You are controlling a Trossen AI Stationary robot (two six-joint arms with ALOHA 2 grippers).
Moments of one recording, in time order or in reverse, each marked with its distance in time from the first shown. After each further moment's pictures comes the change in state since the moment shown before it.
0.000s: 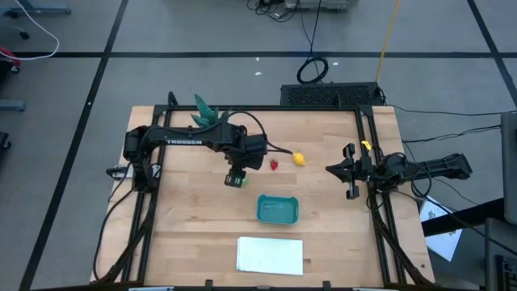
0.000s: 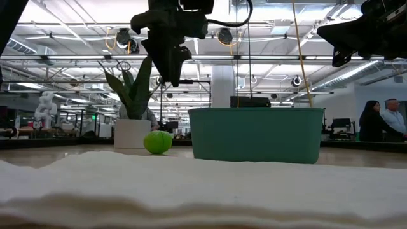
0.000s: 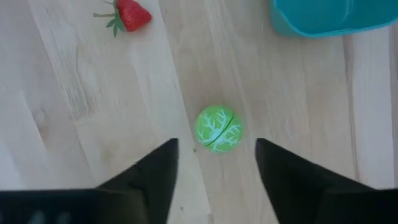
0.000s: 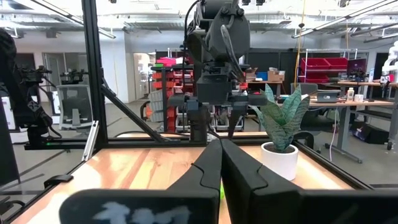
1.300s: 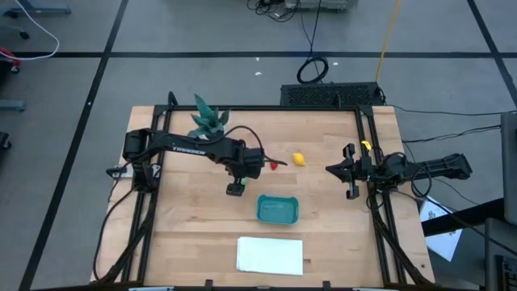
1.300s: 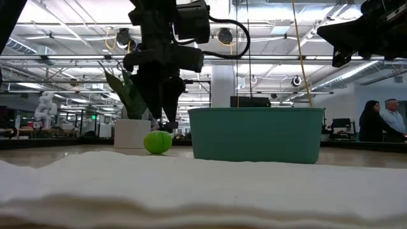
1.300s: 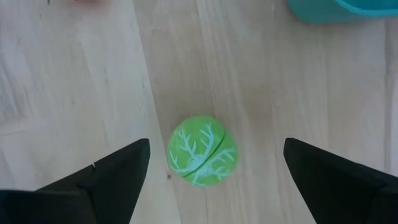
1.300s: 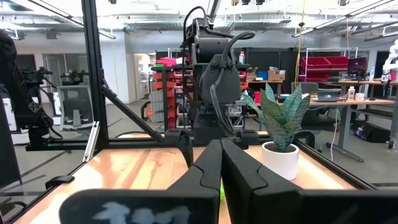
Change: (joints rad) left arm -0.021 -0.001 -0.291 0.295 0.016 -0.080; right arm 0.000 0.000 0.000 0.000 0.000 0.008
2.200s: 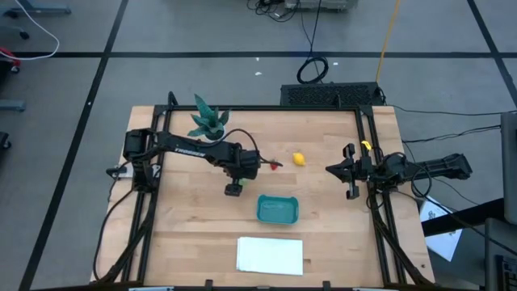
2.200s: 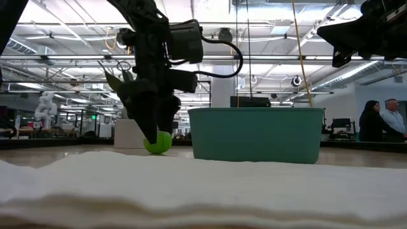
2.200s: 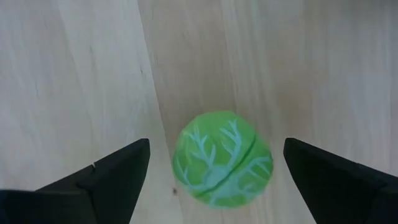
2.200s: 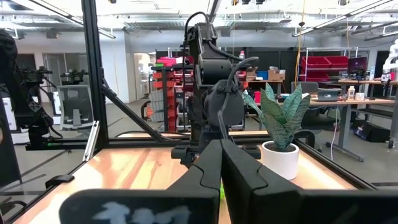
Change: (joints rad) left arm 0.025 0.002 -0.168 0.195 -0.015 0.033; right arm 0.000 0.000 0.000 -0.002 0.000 0.000
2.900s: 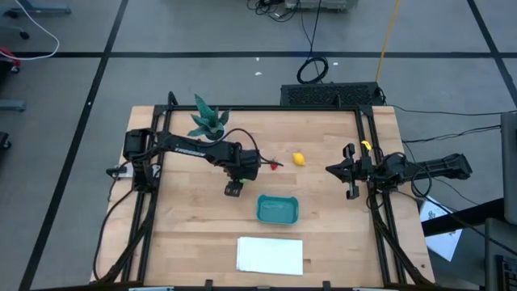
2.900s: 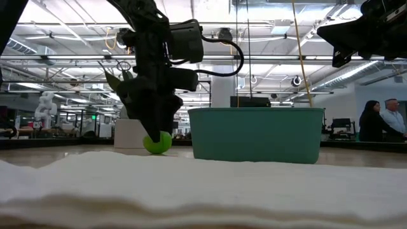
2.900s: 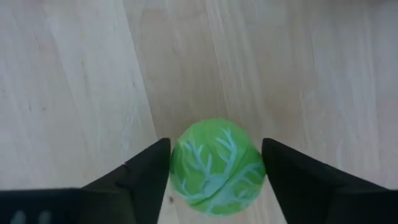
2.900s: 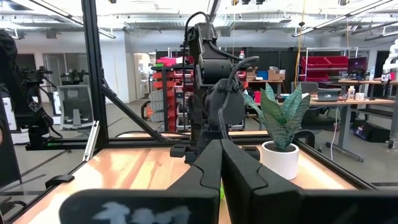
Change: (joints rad) left arm 0.003 0.000 0.000 0.009 0.035 0.038; right arm 0.000 0.000 0.000 0.000 0.000 0.000
